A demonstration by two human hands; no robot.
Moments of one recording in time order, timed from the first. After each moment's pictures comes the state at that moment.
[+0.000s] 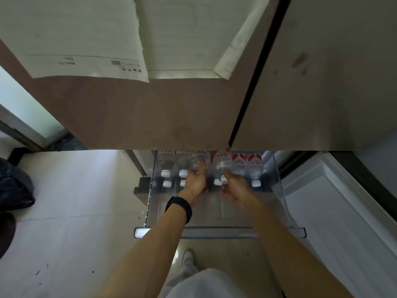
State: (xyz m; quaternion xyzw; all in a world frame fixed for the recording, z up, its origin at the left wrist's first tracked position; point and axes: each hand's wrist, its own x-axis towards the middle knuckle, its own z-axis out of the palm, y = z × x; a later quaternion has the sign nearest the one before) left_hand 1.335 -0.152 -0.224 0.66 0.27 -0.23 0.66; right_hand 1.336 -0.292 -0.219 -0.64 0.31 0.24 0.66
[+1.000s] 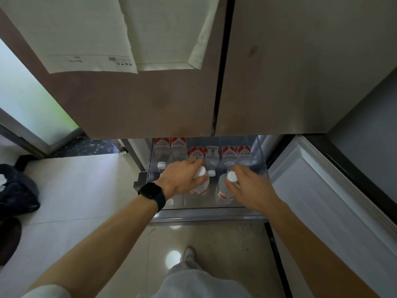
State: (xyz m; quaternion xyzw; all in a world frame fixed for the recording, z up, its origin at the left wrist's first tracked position) left_hand 1.289 -0.122 -0.150 0.96 -0.22 -0.10 0.10; right_hand 1.248 -0.357 -0.145 -0.98 -0.11 0.10 0.14
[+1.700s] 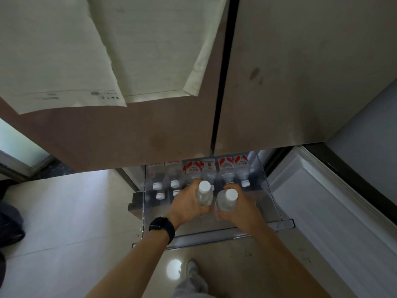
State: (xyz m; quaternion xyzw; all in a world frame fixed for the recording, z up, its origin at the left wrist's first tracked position) left_hand 1.299 -0.133 -0.212 0.89 -0.09 -0.19 0.40; right_hand 1.259 -0.334 -0.210 -0.91 0.08 0.16 0.38
